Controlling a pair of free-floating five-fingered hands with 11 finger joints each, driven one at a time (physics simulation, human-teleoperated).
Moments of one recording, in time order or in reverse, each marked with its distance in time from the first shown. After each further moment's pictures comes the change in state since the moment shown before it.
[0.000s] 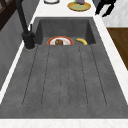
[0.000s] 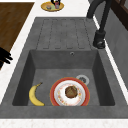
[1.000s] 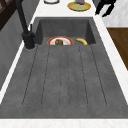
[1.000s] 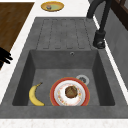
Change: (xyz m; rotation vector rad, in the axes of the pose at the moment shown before) left hand 0.057 0.075 -0.069 -0.017 0.029 -0.007; right hand 0.000 0.000 0.000 0.000 0.000 0.000
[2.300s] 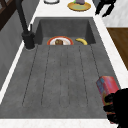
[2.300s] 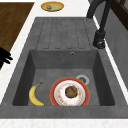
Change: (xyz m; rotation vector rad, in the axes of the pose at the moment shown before) left hand 0.051 -0.040 -0.166 -0.028 0.023 -0.003; right hand 0.000 0.000 0.000 0.000 0.000 0.000
